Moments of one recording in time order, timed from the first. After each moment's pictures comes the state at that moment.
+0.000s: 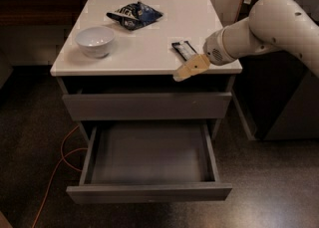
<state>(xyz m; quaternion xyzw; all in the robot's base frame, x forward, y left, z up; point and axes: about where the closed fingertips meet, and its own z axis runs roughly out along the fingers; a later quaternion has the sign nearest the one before) 0.668 -0.120 0.861 -0.42 0.81 0.13 0.40</state>
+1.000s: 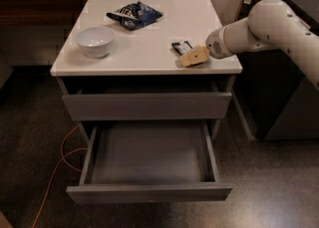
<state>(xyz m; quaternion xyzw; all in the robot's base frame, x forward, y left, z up) 0.730 -0.142 0.845 -0.34 0.83 0.17 0.41</state>
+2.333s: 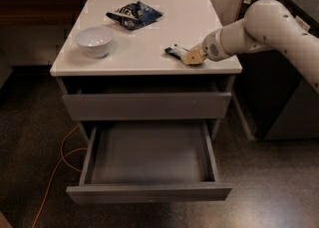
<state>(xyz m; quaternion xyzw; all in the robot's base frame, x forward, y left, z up) 0.722 -0.130 0.843 -0.36 0.83 0.17 0.40</state>
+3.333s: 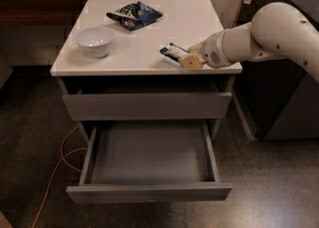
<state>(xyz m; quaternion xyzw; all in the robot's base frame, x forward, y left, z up) 0.662 -0.106 0.868 -0.40 0.79 0.17 0.43</state>
